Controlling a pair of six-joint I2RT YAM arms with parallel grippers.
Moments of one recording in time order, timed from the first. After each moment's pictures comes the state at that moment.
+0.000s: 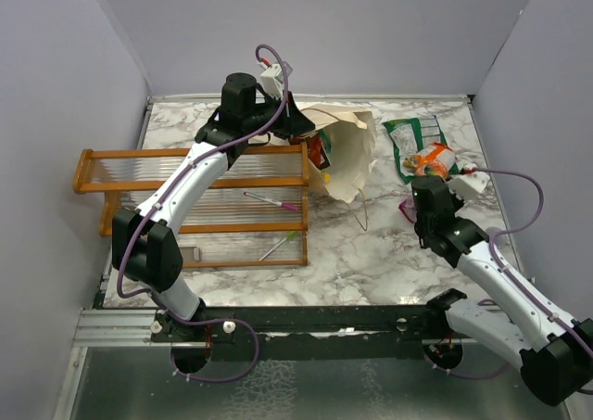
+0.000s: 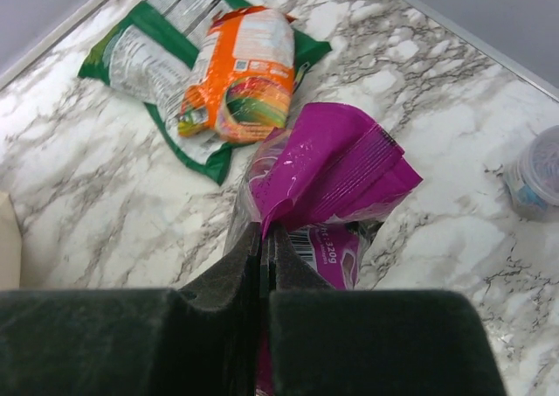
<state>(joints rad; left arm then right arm) -0.41 1.62 1.50 -0.15 0.61 -0.40 0.48 0.88 0.67 -0.40 0.95 0.77</state>
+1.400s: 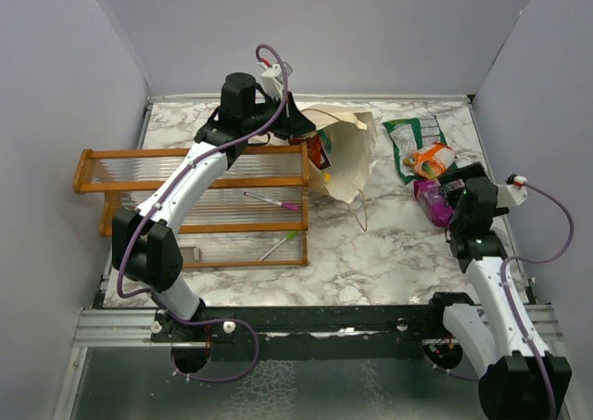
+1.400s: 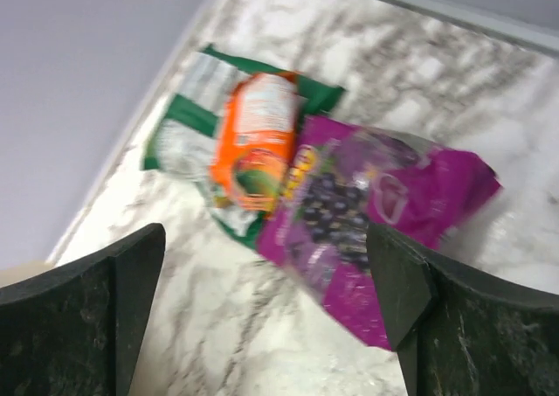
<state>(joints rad) -0.41 1.62 1.50 -0.15 0.64 -0.41 -0.03 0.82 0.50 -0.08 0.52 0.85</state>
